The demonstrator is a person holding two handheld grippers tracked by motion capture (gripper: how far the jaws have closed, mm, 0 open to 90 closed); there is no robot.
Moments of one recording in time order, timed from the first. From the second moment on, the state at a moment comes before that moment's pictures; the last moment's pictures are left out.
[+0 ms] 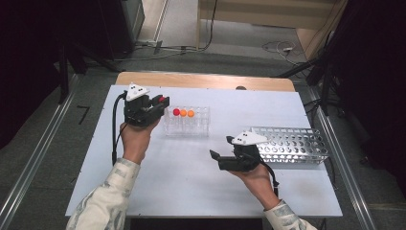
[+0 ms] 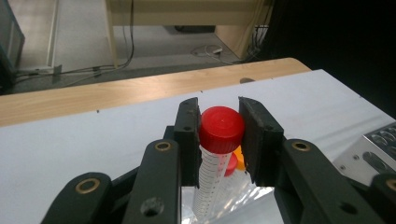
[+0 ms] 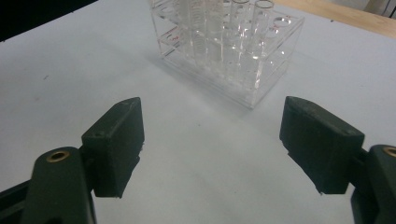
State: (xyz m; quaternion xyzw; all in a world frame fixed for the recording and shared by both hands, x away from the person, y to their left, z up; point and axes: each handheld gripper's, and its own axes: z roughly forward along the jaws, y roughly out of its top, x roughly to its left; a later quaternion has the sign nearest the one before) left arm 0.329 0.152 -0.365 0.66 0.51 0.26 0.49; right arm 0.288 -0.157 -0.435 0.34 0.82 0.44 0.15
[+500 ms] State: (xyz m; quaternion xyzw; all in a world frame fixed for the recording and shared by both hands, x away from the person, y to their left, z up) left arm 0.348 0.144 -0.381 0.66 0.52 0.28 0.47; right arm 0.289 -0.163 -0.434 0.35 0.81 0.45 0.16
